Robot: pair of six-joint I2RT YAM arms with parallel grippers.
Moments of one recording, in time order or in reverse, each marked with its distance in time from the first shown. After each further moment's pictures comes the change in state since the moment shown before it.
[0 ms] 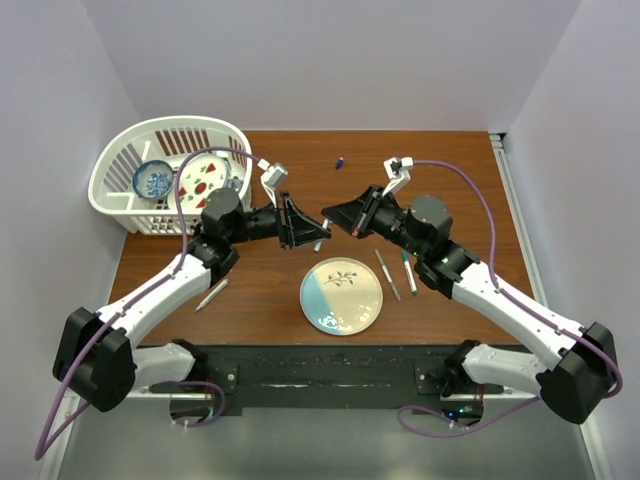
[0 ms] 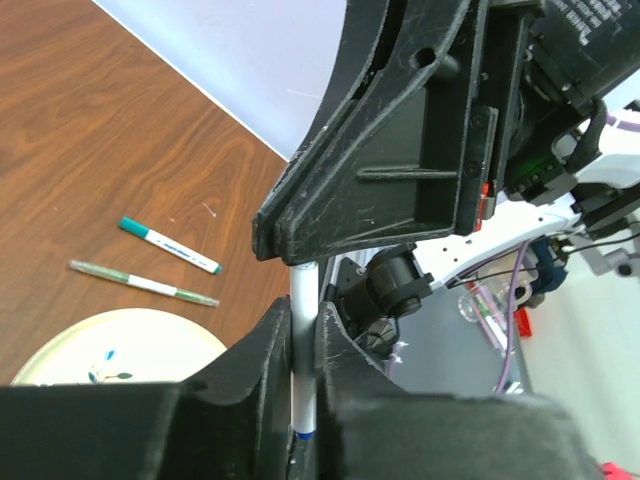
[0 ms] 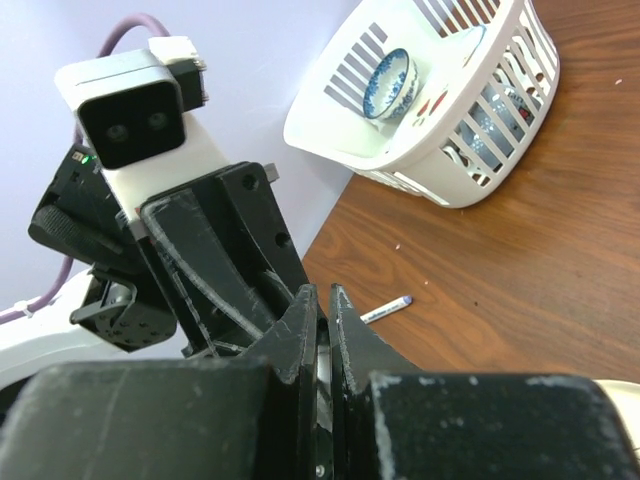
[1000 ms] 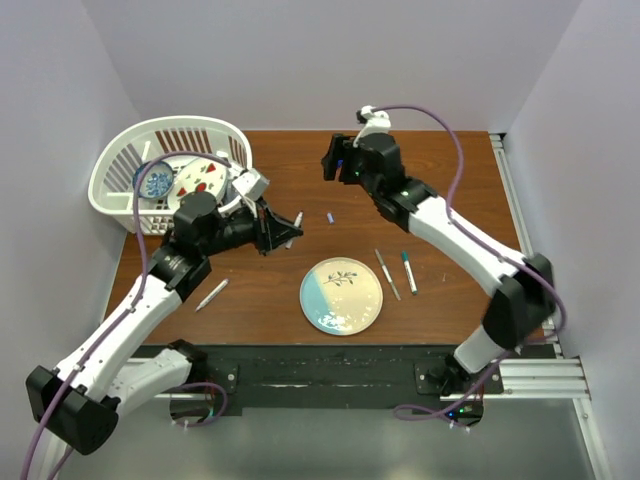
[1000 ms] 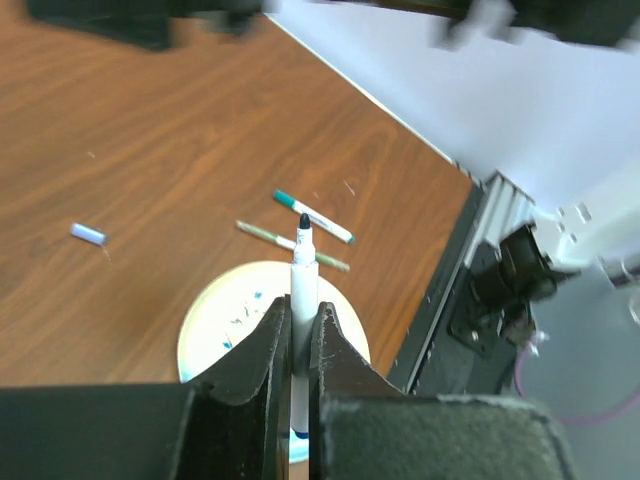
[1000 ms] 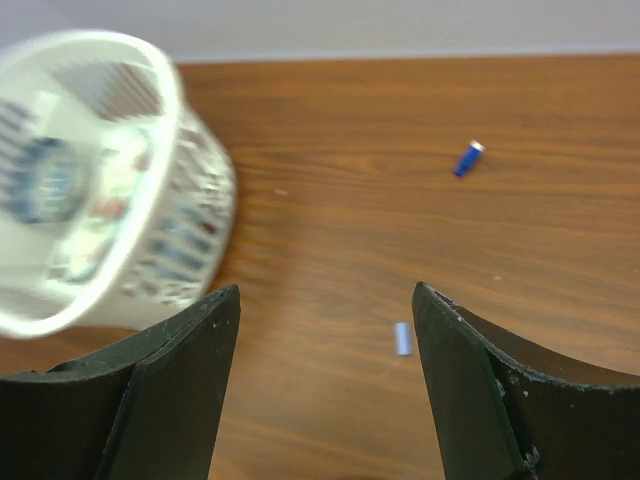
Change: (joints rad) left arm 0.033 -0.254 0.087 -0.537 -0.253 0.394; right arm -0.058 0.454 0.537 -0.360 0.454 -0.431
